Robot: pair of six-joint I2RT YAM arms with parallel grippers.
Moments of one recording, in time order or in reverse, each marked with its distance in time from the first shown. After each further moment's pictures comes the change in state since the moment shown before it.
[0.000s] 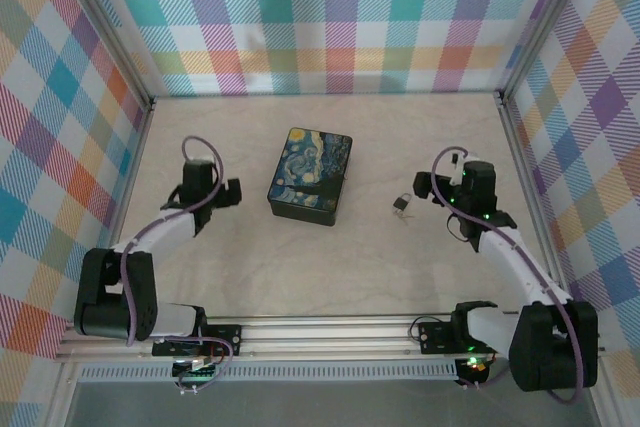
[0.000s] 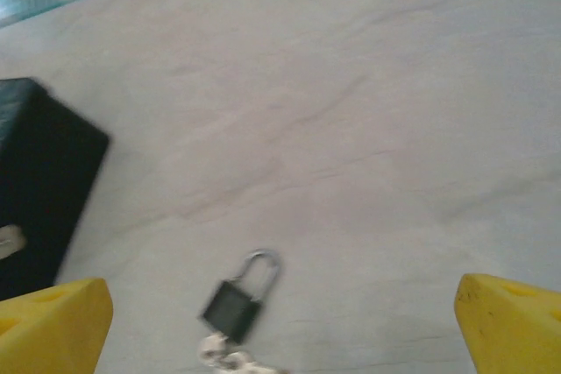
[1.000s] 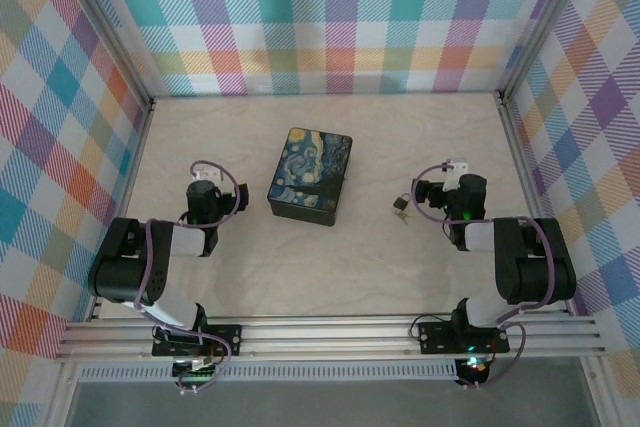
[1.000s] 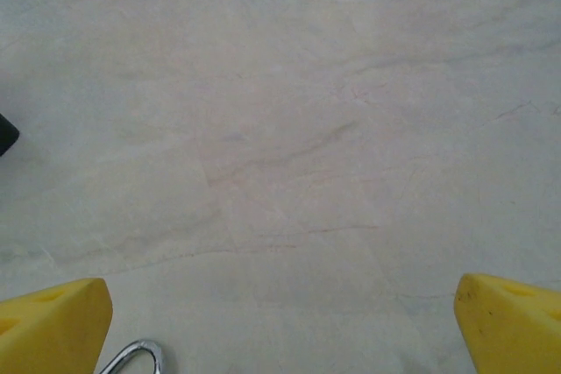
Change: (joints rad) left arm 0.002 0.197 -0.209 0.704 0.093 0.044; right arm -0.054 0.471 -0.164 0.805 -0.109 -0.211
